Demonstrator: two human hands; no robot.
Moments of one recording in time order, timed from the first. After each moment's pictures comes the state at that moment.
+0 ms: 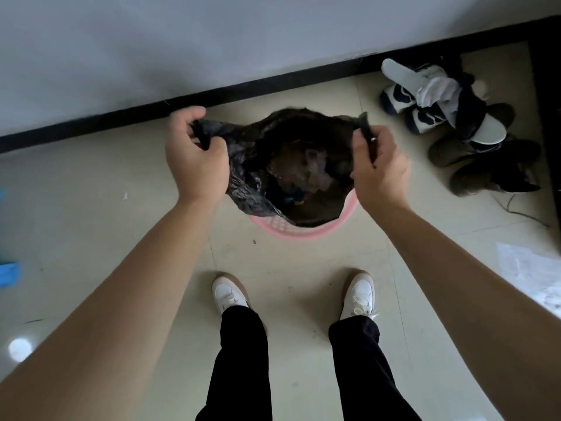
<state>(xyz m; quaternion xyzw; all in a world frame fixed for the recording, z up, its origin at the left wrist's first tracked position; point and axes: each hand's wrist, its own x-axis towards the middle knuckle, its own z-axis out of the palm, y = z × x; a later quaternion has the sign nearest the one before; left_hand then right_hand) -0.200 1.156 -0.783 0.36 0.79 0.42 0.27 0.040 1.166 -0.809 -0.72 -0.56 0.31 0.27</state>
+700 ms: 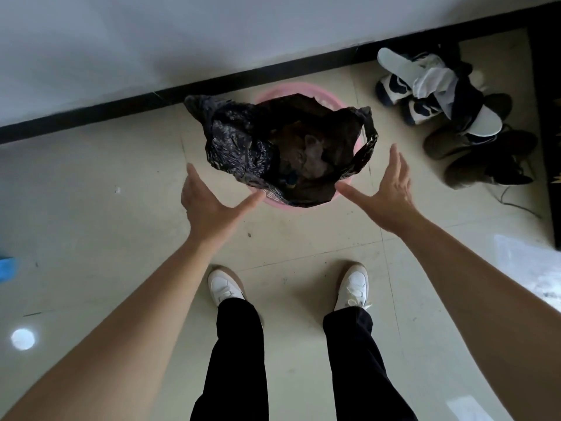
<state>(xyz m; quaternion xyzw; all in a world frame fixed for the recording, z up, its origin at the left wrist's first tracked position) -0.196 1.089 -0.840 0.36 0.83 0.14 0.41 0.099 1.139 -0.838 -0.74 -0.52 0.43 -0.02</state>
